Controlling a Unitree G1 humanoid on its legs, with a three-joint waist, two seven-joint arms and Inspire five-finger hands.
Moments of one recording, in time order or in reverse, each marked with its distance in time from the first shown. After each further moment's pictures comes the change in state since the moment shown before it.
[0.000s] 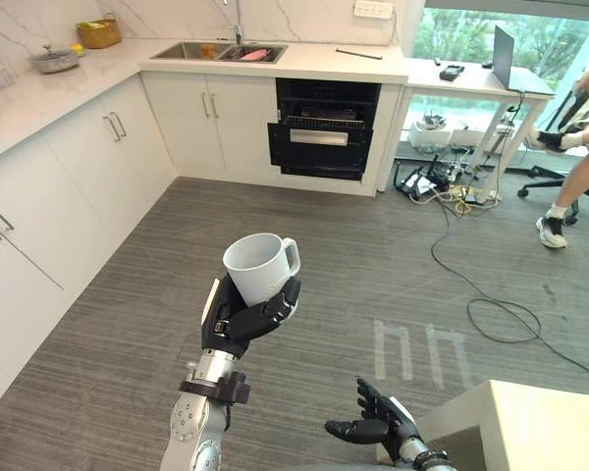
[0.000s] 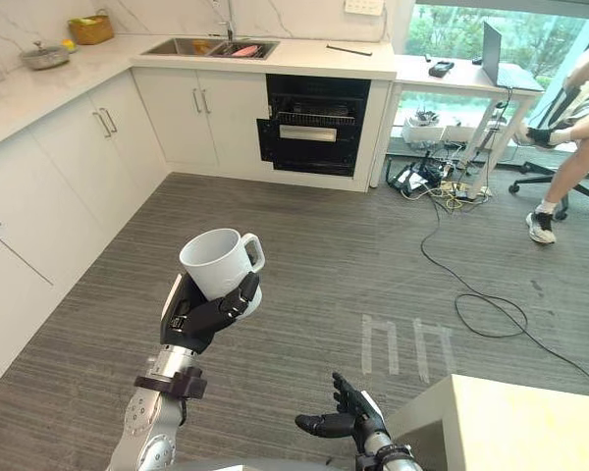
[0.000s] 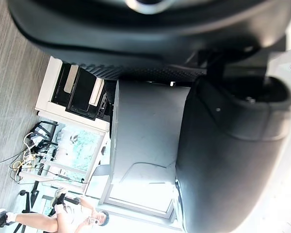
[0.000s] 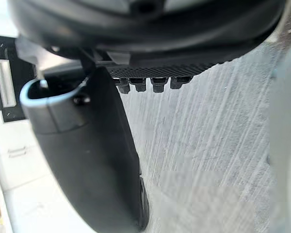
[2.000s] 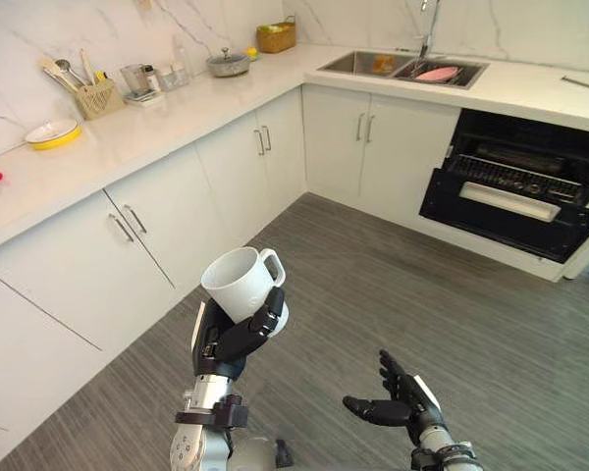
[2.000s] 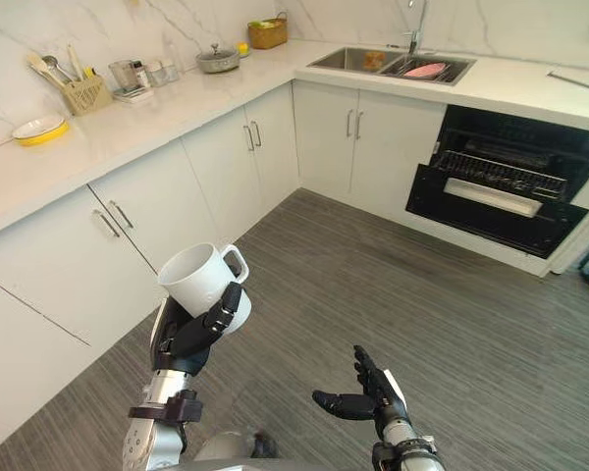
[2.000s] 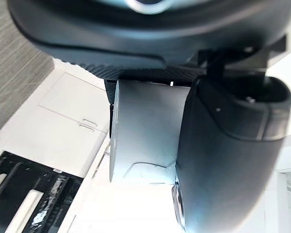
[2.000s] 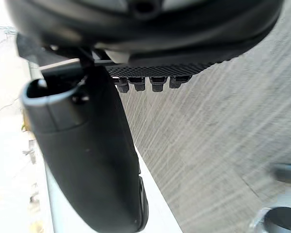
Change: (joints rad) left arm 0.163 -0.091 0.047 -0.126 -0.051 -0.011 -0.047; right arm 0.074 -0.053 -0.019 -0.234 0.010 -0.031 -0.050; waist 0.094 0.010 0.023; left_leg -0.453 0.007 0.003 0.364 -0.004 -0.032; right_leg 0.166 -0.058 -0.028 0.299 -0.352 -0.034
